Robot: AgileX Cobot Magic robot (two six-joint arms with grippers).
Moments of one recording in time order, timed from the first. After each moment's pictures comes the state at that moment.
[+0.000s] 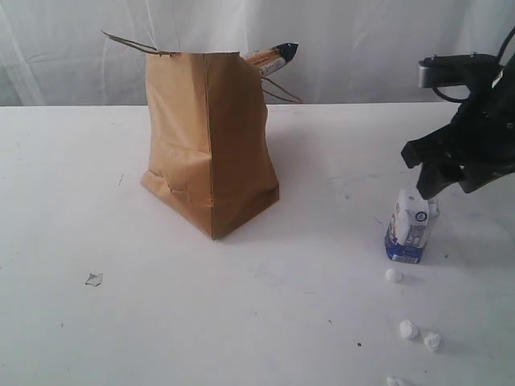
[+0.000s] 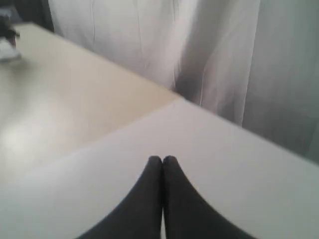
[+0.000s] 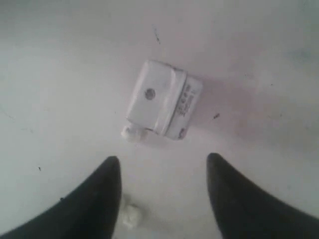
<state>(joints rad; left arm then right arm) 0.37 1.30 -0.96 1.64 0.38 -1.77 0.11 1.58 -1.24 0.11 1.03 -0.19</state>
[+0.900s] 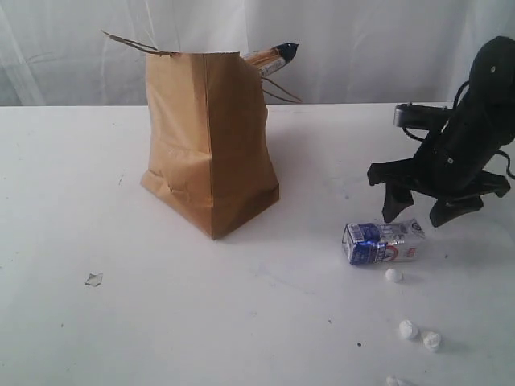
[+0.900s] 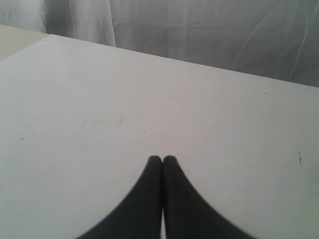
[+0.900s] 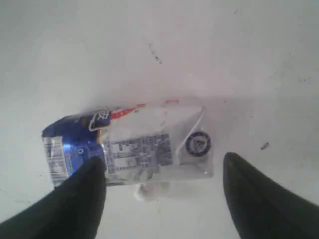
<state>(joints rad) 0.17 0.64 -0.29 1.44 0.09 -1.55 0.11 1.82 -1.24 0.18 0.89 -0.01</state>
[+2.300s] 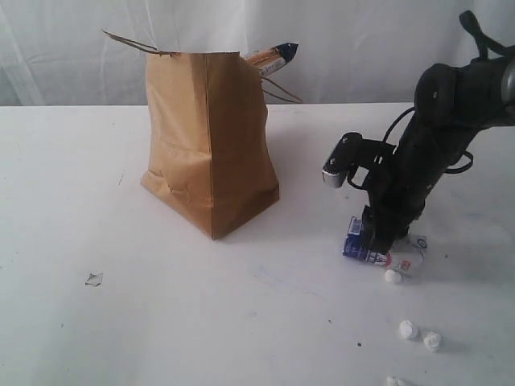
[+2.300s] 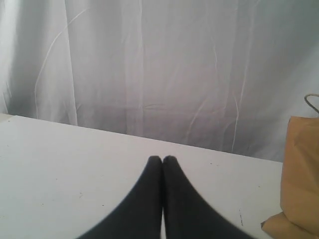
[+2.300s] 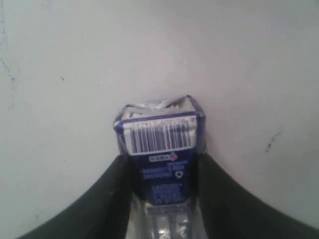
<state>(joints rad) 0.11 0.31 -0.26 1.52 0.04 -1.65 0.24 1.89 -1.24 0.19 0.85 -1.00</state>
